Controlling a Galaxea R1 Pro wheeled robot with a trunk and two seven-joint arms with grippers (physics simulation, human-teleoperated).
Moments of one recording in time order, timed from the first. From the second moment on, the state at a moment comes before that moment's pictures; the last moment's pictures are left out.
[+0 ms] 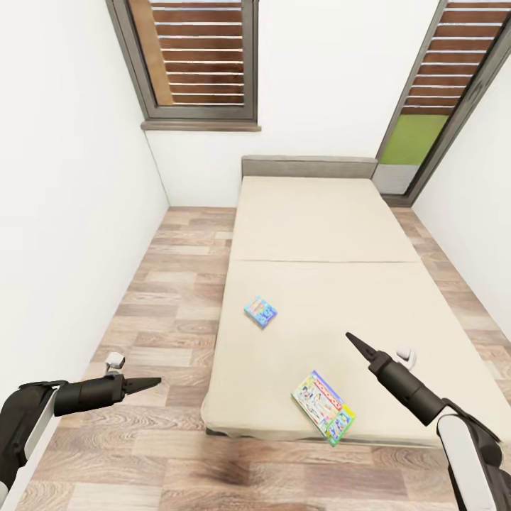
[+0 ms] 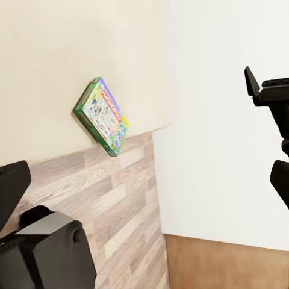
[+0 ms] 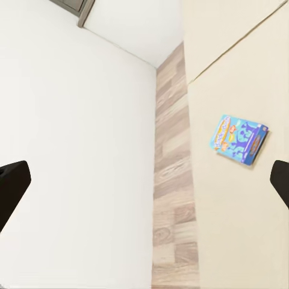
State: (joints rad) left arm -0.49 0.37 0.18 -0.98 0.11 0.85 -1.43; right arm -0.23 -0.06 -0.33 -1.52 -0.76 0.63 0.55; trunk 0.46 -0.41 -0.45
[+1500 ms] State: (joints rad) left arm -0.50 0.37 0.18 -0.98 0.11 0.85 -1.35; right arm -0.23 -0.06 -0.30 -1.52 -0.76 0.62 0.55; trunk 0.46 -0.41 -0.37
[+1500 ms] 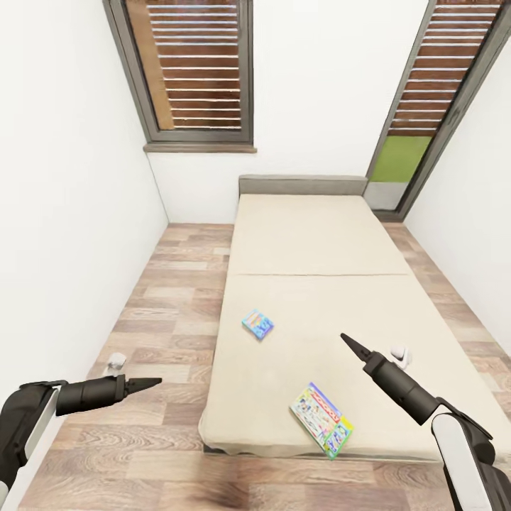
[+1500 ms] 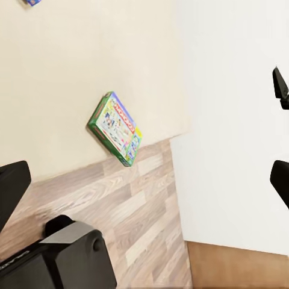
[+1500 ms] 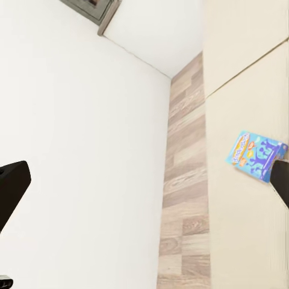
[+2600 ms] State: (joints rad) left arm -0.49 0.37 0.18 -0.98 0.11 0.85 -1.35; right arm -0.23 -0.07 -0.26 -1.52 -0.75 0.57 0.55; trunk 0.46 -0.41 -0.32
